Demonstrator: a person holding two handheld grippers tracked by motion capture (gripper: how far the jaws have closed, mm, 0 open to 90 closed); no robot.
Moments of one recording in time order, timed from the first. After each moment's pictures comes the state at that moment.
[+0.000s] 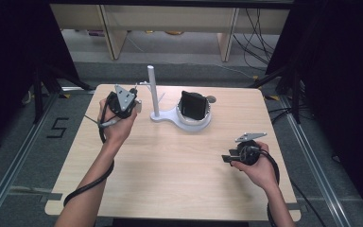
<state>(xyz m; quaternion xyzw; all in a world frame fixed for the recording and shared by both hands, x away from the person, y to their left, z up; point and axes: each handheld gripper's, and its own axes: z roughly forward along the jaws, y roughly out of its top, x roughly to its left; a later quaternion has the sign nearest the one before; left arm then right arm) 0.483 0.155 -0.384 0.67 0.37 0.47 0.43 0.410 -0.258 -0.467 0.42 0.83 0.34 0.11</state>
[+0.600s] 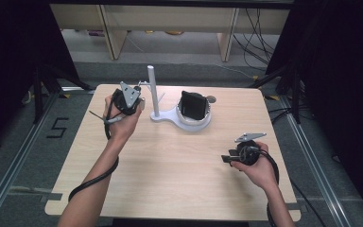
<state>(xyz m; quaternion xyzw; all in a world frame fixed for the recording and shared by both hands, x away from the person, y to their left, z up) 0.494 0.143 -0.385 0.67 0.37 0.48 0.42 0.409 -0.257 -0.467 0.43 0.83 0.33 0.11</state>
